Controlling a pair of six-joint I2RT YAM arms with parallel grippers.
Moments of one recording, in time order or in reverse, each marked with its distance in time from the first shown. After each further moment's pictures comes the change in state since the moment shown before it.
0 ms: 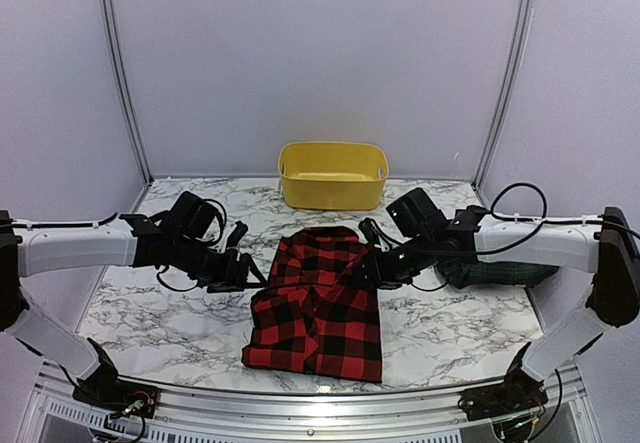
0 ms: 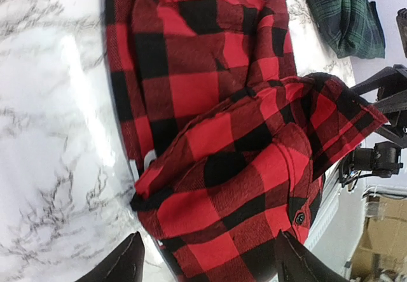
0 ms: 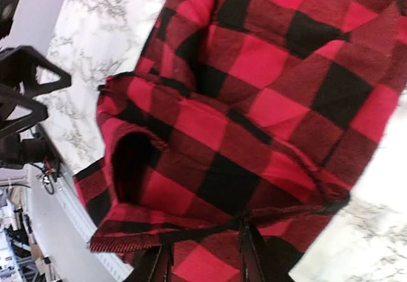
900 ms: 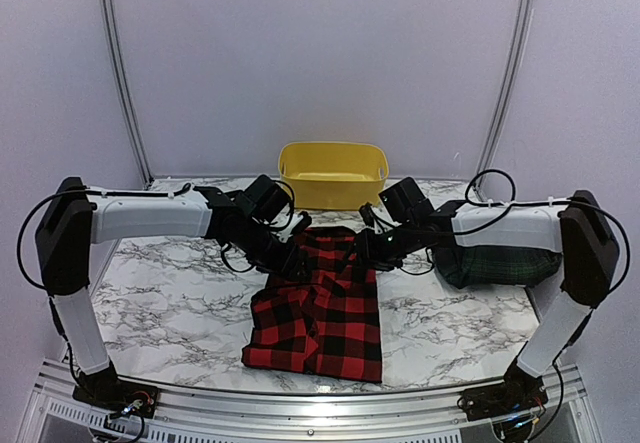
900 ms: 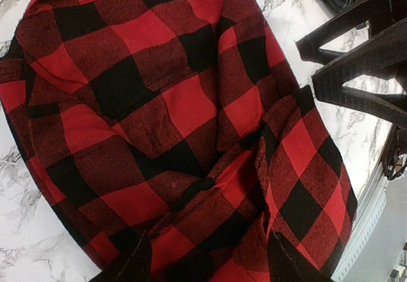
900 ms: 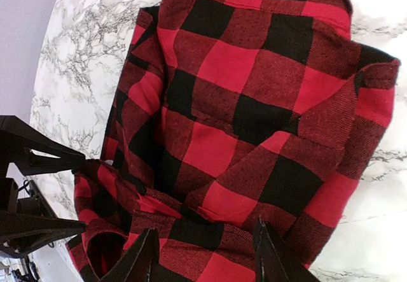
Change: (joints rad) left arm -0.156 0.423 0.508 -0.177 -0.149 0.245; right arm -0.092 0.180 0.110 0.109 0.040 0.048
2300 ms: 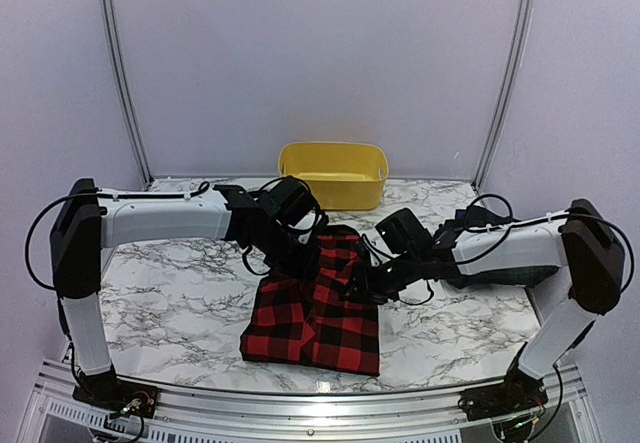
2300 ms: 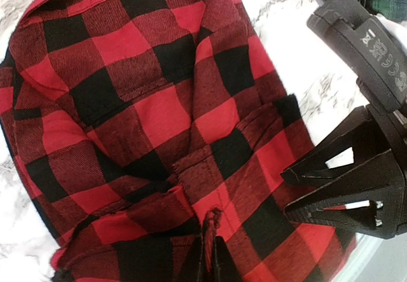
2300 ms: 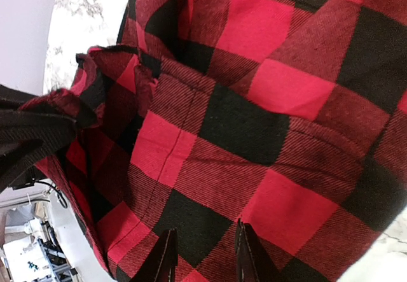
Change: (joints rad) left arm -0.105 0.081 0.160 -0.105 -0.162 -0.073; right arm 0.098 -0.048 -0.195 0.121 -0.127 0.115
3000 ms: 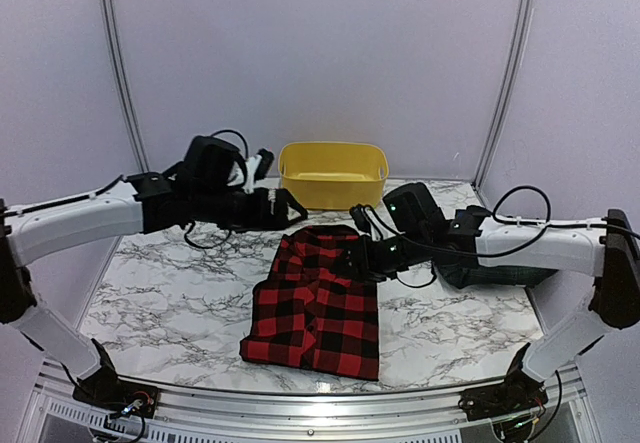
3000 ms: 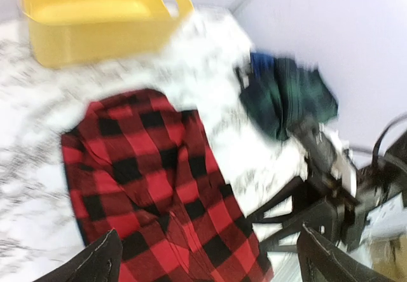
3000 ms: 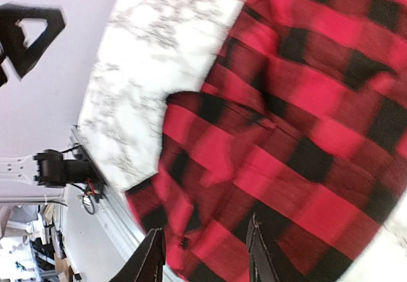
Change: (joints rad) left arm 0.118 -0.397 -0.274 0.323 0.071 -0.151; right arm 0.046 -0.163 0.066 -0.047 0.065 -0.008
